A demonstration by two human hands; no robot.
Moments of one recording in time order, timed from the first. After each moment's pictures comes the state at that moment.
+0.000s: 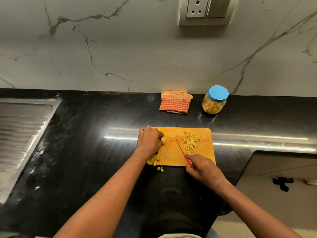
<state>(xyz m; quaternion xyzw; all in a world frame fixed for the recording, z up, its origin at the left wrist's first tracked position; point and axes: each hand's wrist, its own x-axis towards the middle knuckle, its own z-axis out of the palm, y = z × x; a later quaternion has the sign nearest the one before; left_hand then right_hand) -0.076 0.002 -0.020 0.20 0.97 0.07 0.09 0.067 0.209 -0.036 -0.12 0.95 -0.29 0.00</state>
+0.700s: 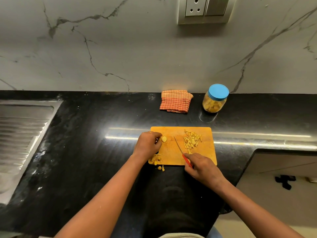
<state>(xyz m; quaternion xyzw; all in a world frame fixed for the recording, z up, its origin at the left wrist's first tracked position) -0.062 -0.016 -0.024 0.17 0.95 0.26 0.07 0.066 0.201 -0.034 -0.10 0.94 -0.31 0.00</state>
